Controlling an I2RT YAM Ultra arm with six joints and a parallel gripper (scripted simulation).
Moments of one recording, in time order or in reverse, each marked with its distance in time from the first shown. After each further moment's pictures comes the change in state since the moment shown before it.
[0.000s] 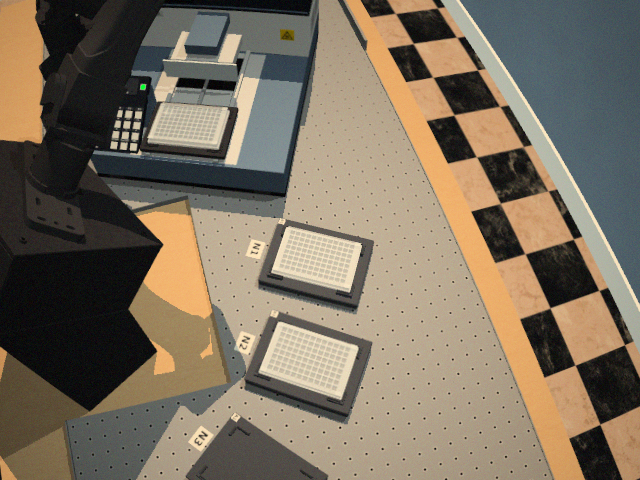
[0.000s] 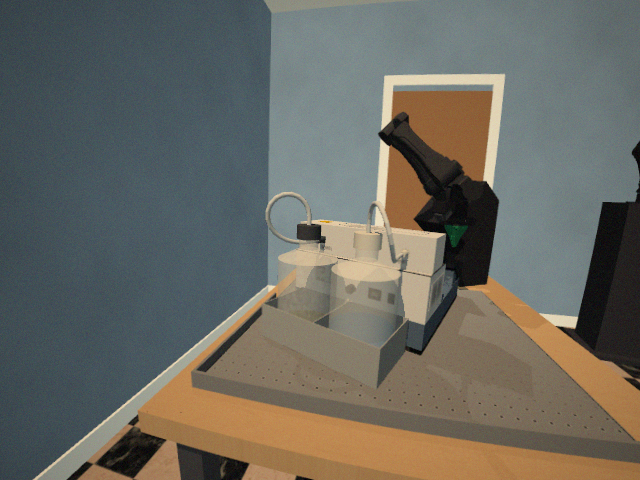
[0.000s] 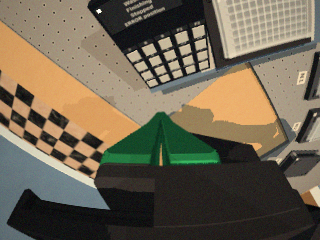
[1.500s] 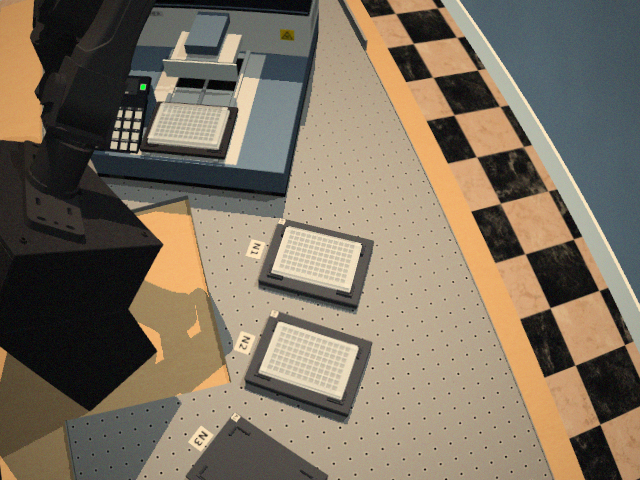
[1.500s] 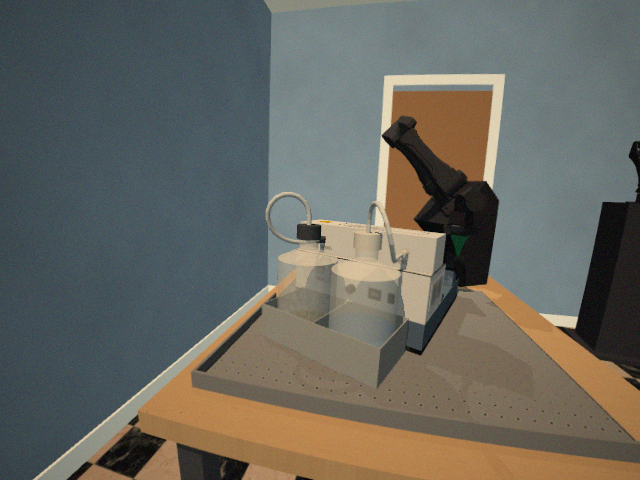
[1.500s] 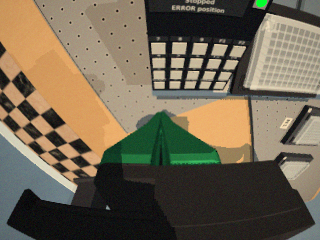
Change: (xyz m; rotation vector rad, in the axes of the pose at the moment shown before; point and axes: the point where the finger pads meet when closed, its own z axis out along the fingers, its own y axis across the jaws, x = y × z) arm 0.010 0.011 0.031 0.012 -0.011 -0.365
